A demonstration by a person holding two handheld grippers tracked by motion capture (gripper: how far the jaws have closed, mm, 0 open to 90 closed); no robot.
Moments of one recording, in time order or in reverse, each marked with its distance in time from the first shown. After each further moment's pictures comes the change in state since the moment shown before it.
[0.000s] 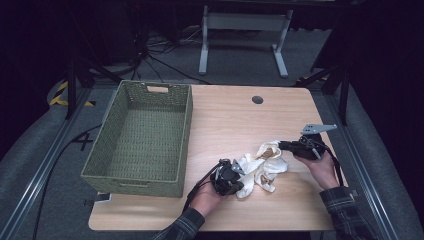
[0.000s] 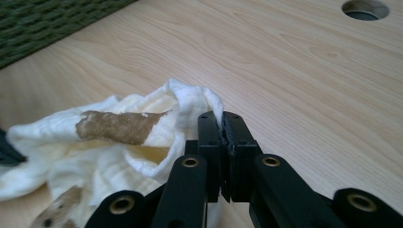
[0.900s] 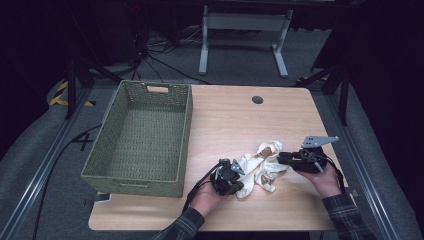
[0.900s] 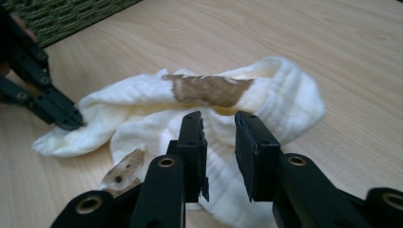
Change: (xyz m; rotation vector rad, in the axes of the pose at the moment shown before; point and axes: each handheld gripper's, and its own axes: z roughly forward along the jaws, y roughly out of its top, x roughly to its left) left arm 0.001 -0.001 0.000 -0.006 -0.009 -0.007; right arm 0.039 -0.017 -0.014 0.019 0.072 -0.037
